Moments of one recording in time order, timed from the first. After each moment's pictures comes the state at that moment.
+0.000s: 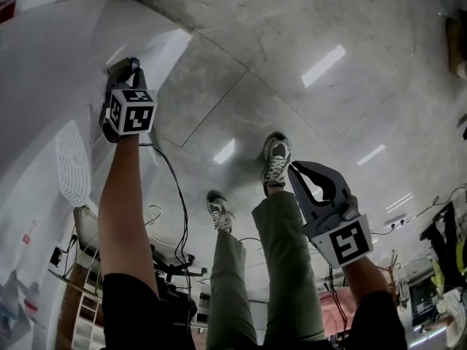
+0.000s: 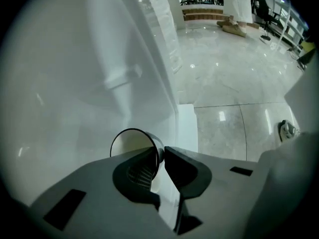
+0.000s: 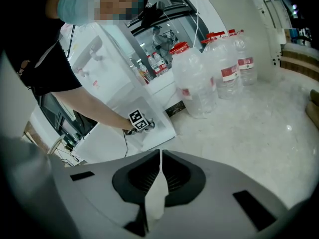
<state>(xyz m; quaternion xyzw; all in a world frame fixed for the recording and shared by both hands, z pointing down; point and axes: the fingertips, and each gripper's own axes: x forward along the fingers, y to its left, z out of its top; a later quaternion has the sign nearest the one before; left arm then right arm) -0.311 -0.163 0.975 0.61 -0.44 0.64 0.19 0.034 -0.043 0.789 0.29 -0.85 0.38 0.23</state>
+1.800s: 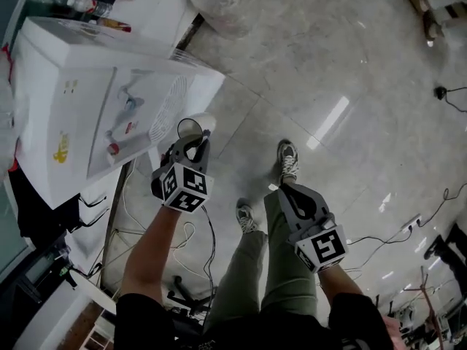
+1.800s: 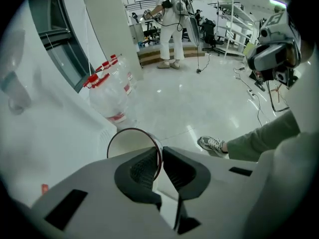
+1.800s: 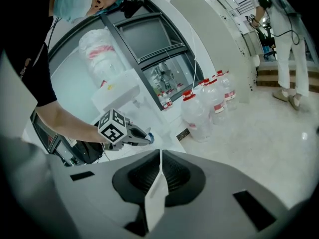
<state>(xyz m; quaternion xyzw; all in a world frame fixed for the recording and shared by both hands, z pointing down) -0.151 0.003 0.592 0.77 -0.28 0.56 0.12 0.024 0.090 0.499 0.38 -0.84 0.37 0.14</state>
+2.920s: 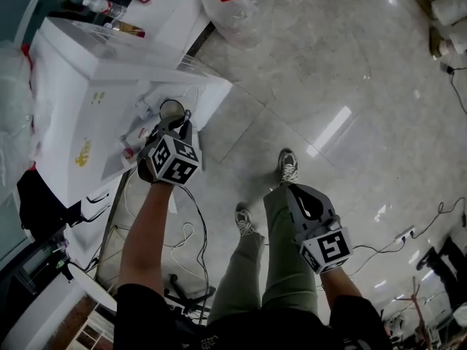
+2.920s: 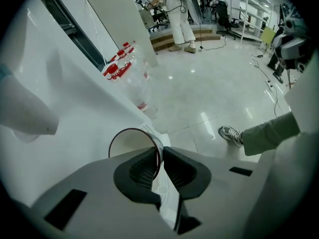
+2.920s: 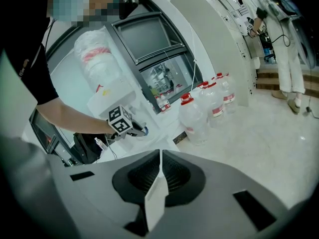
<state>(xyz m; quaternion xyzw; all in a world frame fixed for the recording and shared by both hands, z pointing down) -0.212 -0.084 0.566 0.69 -0.33 0.63 0.10 0.040 0.055 0.474 0.38 -0.83 0.38 0.17</state>
